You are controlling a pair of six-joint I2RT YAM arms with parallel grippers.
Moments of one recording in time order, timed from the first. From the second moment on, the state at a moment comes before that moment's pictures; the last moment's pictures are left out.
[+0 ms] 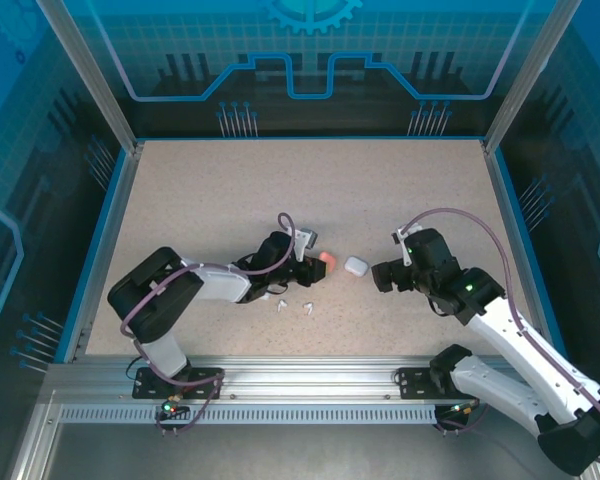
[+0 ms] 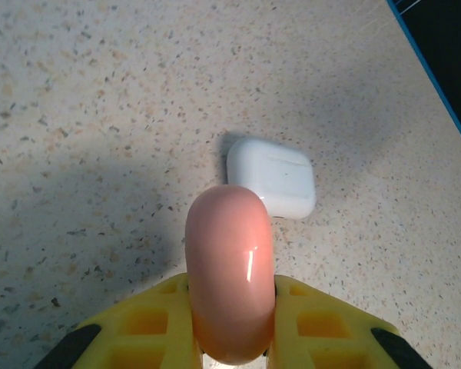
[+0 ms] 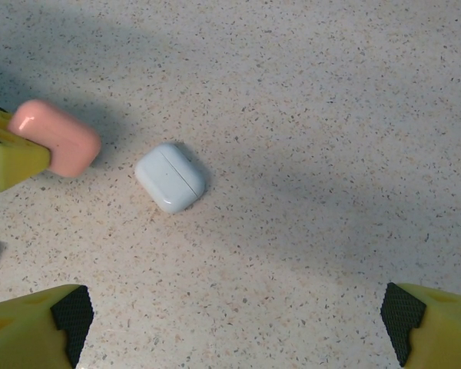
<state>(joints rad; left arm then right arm) -0.70 1.74 0.69 0.46 0.28 -0.57 0.54 0.83 0.80 -0.83 0.21 0.20</state>
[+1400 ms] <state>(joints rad) -0.53 0.62 0.47 0.03 -0.13 -0.42 0.81 1.36 1.03 -0.74 0.05 0.13</state>
